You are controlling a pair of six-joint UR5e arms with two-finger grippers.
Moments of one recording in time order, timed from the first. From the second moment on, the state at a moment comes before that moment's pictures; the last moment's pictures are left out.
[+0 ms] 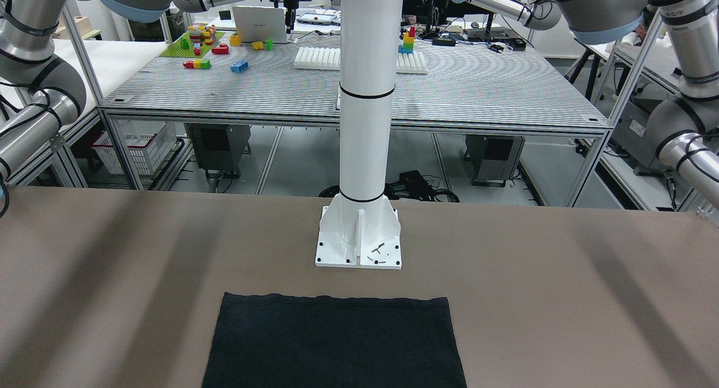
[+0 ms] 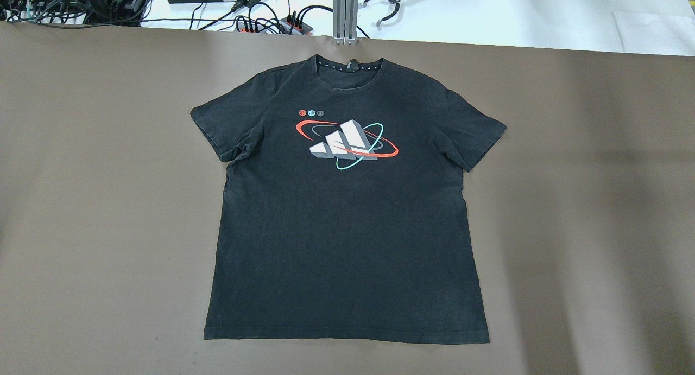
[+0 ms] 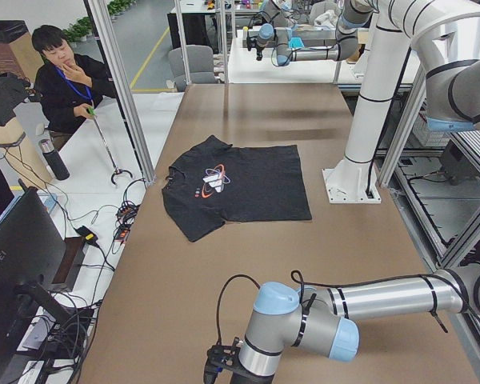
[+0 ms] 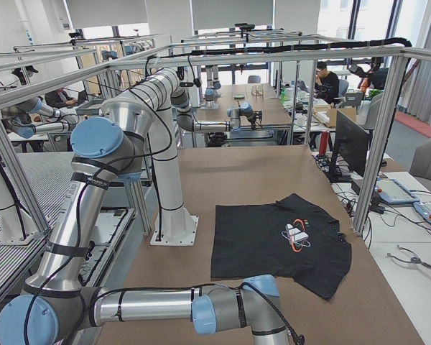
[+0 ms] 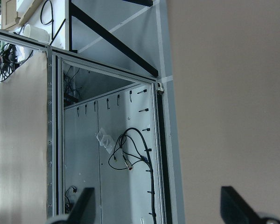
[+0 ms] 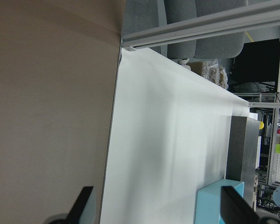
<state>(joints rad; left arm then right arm) -1.63 -1.48 -1.54 -2.00 -1.63 0.05 1.55 -1.75 1.82 -1.44 1.50 -0.06</state>
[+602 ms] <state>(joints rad) -1.63 -1.48 -1.55 -2.00 -1.63 0.05 1.55 -1.76 1.84 -1.44 1.50 -0.06</state>
